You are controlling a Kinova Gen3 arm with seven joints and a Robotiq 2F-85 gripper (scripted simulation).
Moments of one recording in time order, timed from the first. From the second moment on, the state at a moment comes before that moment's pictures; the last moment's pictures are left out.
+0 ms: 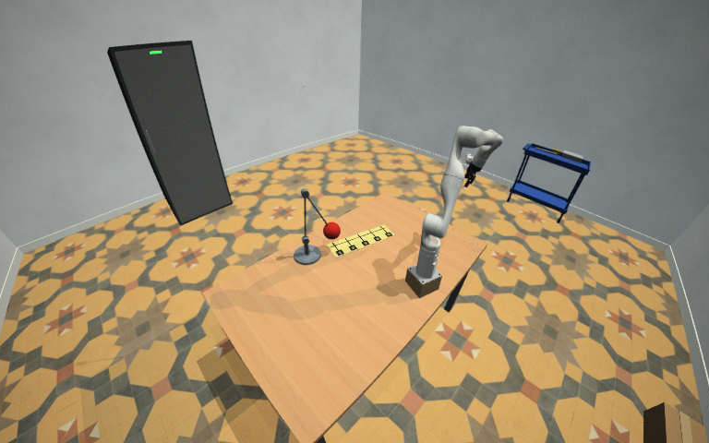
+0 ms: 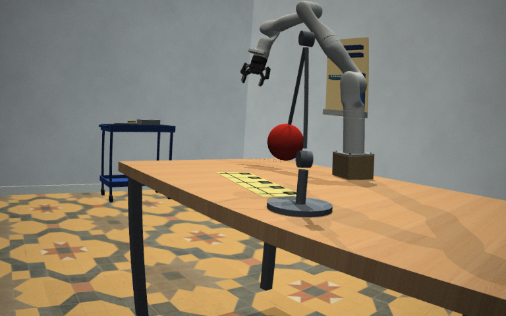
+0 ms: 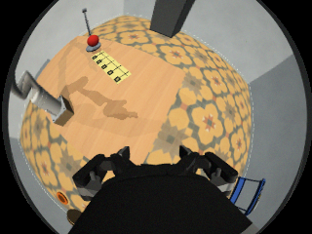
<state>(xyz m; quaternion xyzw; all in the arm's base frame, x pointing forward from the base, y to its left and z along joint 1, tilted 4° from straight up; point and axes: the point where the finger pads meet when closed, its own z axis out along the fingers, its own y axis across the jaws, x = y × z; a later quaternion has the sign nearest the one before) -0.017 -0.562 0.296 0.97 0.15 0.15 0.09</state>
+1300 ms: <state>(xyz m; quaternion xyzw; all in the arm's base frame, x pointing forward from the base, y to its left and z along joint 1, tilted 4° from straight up) 0.112 -0.447 0.289 0.99 -0.14 0.09 -0.05</state>
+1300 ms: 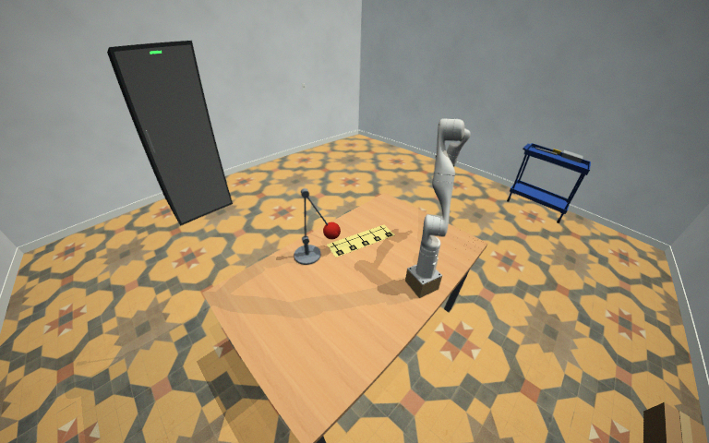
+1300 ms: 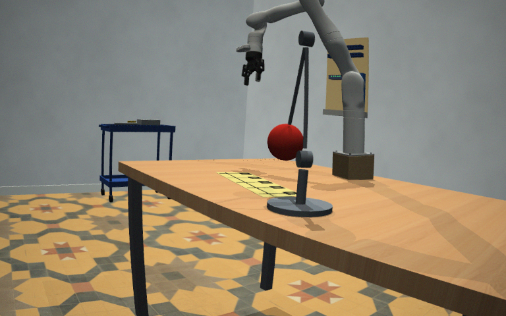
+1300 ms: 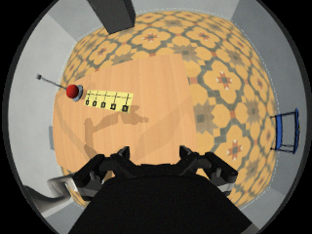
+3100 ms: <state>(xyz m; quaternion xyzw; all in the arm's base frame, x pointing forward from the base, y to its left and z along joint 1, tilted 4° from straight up) 0.379 -0.446 0.303 0.81 -0.54 0.00 -0.23</state>
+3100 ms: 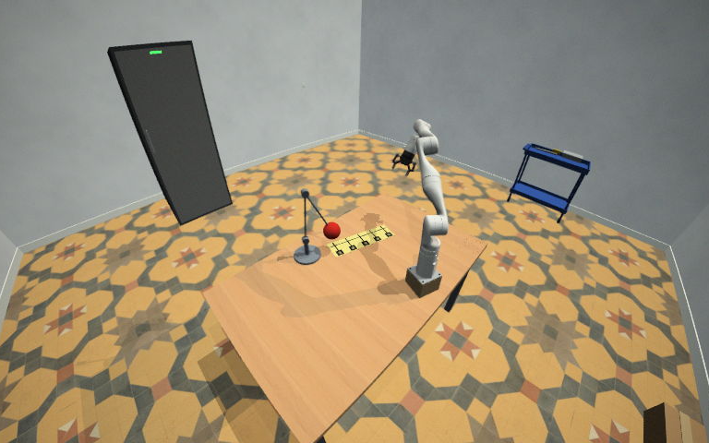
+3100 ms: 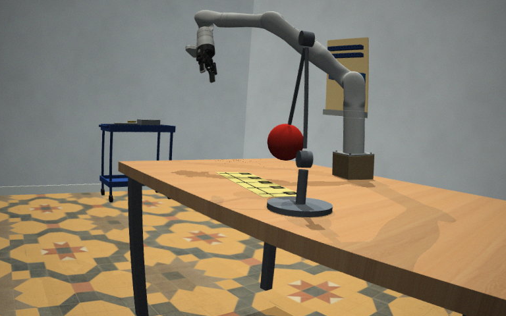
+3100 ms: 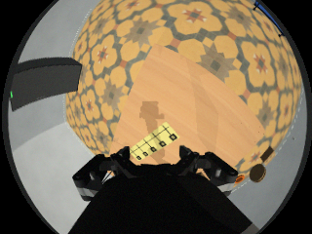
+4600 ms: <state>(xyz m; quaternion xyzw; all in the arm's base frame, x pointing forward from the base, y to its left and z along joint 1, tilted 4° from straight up) 0.547 -0.611 0.275 0.44 -0.79 0.16 -0.39</state>
